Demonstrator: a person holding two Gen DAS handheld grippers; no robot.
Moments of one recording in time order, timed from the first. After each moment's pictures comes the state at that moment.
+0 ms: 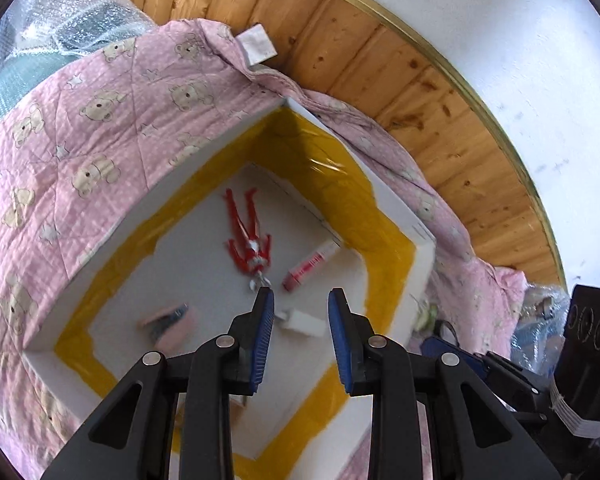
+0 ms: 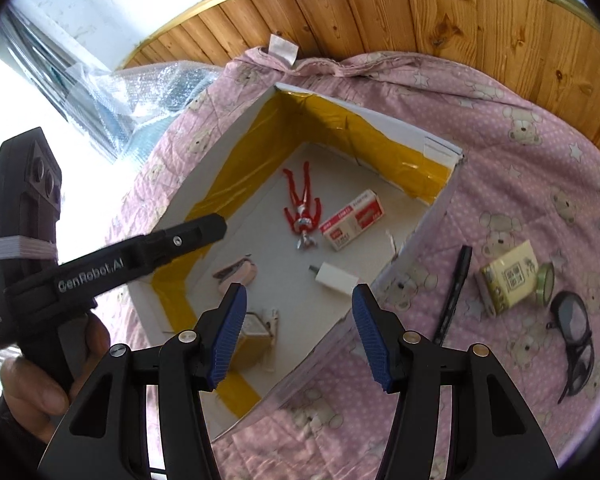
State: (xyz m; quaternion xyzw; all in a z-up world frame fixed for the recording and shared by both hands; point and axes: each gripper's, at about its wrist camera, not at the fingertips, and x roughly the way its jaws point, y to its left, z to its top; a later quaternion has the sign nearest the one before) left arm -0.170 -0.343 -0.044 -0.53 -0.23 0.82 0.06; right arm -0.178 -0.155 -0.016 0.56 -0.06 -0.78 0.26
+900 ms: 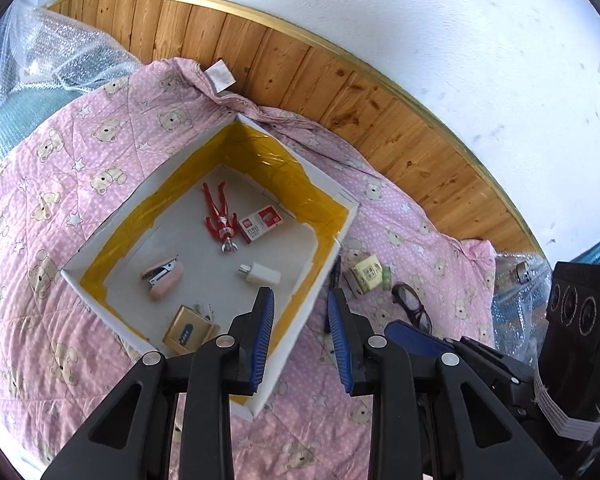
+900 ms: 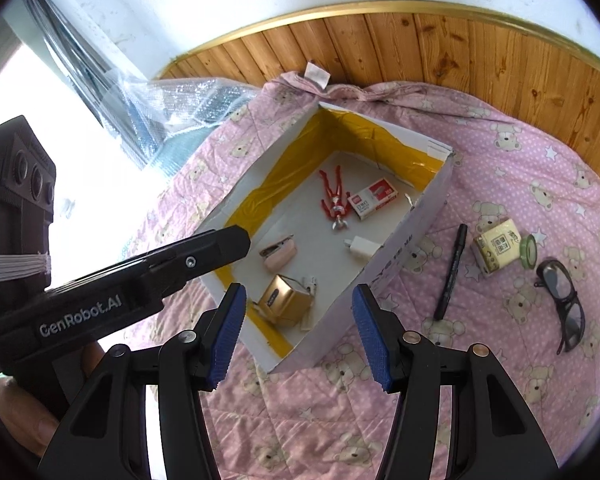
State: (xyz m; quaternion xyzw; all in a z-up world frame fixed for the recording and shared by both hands) left arm -0.079 -0.309 0.035 -0.49 -0.20 0.84 0.09; right arm -0.091 -0.144 0.047 0.52 -0.07 -0.81 0.27
